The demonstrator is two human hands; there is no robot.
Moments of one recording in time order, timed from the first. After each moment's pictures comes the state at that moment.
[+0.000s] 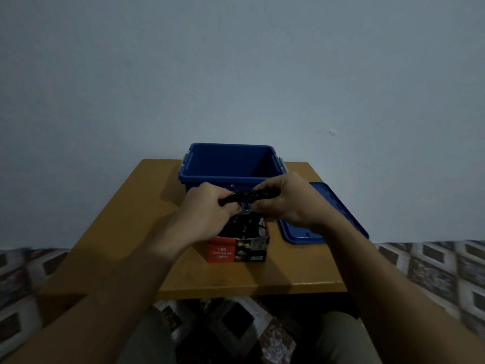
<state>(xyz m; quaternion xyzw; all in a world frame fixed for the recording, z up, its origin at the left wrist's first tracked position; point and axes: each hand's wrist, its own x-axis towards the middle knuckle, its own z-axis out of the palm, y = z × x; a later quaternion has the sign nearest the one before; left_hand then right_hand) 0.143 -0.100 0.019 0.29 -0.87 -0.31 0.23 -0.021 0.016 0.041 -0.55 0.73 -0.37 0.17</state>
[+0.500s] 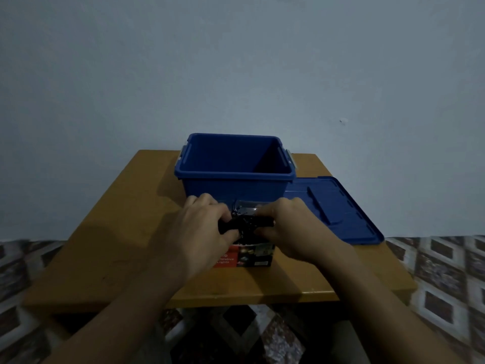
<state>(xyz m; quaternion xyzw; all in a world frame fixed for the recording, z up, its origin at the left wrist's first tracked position) 0.148 -0.103 -0.018 0.31 -0.92 -0.15 0.21 -0.010 0.007 0.005 -0.59 0.78 -0.20 0.08</state>
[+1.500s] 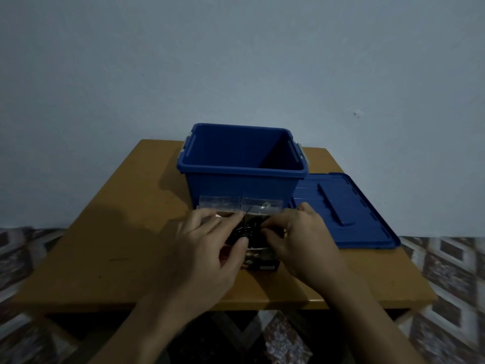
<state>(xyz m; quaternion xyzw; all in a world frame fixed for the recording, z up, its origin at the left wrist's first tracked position) 0.160 -0.090 -0.057 0.26 -0.90 -0.14 0.32 -0.003 0.012 -0.026 -0.56 0.79 -0.23 -0.03</state>
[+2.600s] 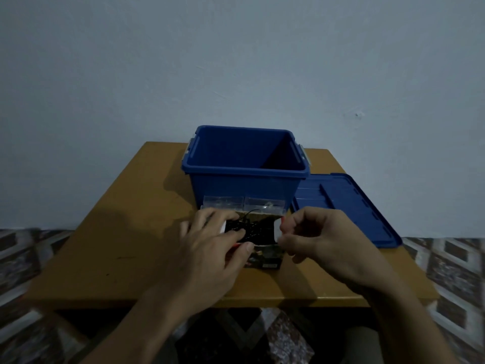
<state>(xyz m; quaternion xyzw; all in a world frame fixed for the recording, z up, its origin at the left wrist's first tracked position) 0.161 -0.095 -0.066 0.25 -0.93 -0.08 0.27 -0.014 0.044 0.000 -0.45 0.72 -0.45 0.29</state>
